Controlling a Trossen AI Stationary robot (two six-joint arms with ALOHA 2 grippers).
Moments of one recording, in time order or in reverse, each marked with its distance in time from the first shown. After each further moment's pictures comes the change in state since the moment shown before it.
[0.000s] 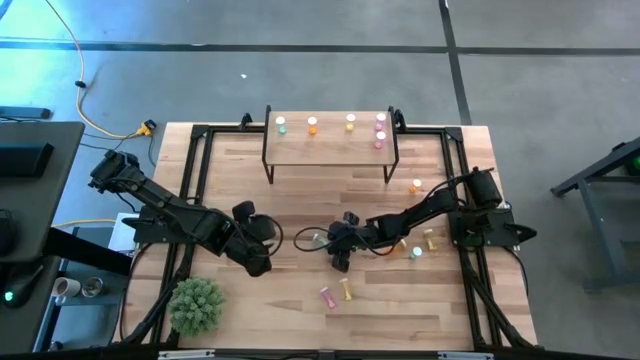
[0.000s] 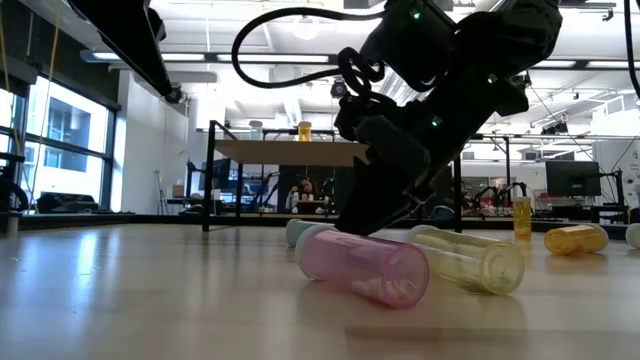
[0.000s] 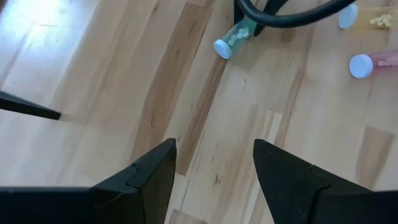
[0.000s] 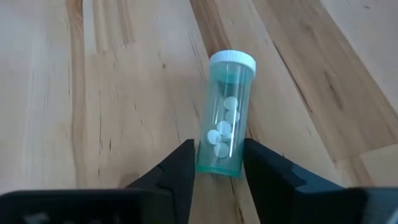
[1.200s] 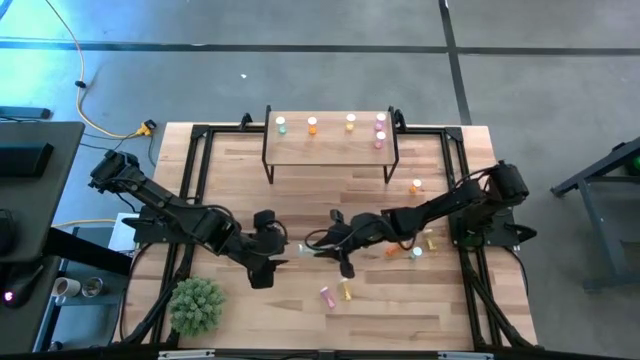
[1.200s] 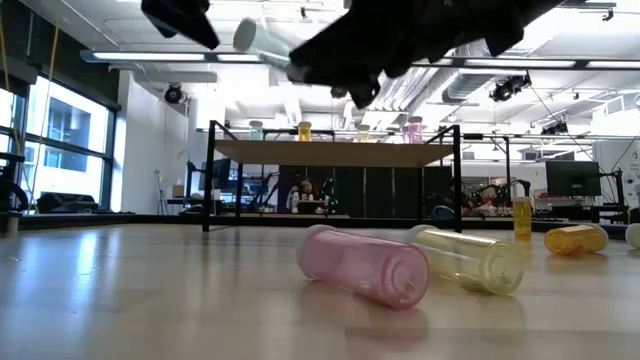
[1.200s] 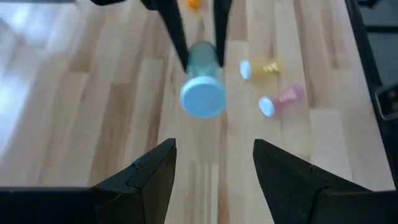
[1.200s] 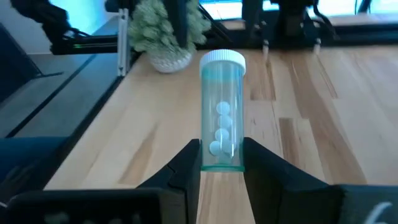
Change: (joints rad) left arm 0.003 0.000 0.000 0.329 0.081 0.325; right arm 0.021 -0.217 -0.002 0.245 -0.197 -0.313
